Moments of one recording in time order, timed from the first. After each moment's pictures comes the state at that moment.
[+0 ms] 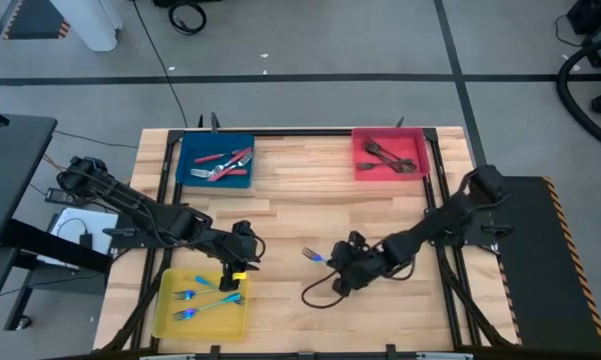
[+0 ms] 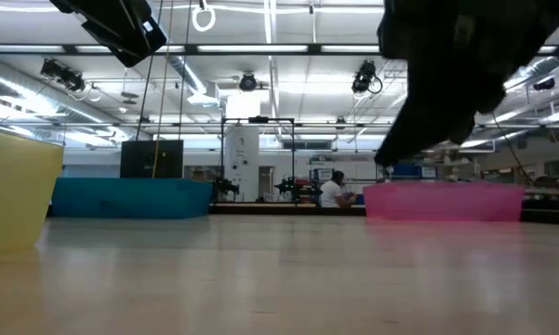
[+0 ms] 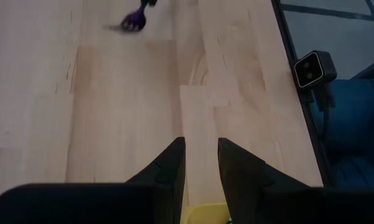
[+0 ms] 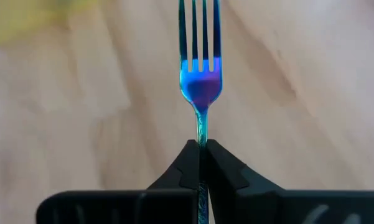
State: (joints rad) left arm -0.43 1.28 0.91 -0.42 -0.09 -0.38; right arm 0.51 1.69 0.89 -0.15 0.47 0.81
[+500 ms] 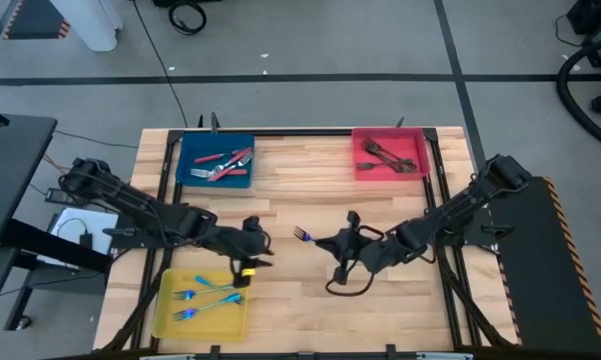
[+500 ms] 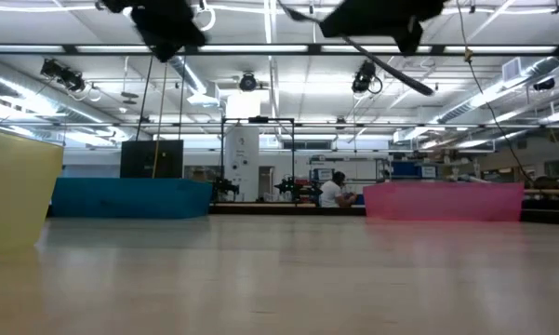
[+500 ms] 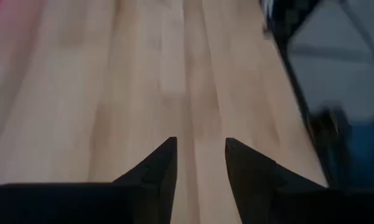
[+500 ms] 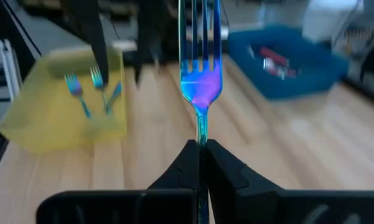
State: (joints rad) left arm -0.39 1.32 0.91 -0.24 -0.15 -0.33; right arm 0.49 1.50 0.90 0.12 0.71 0.36
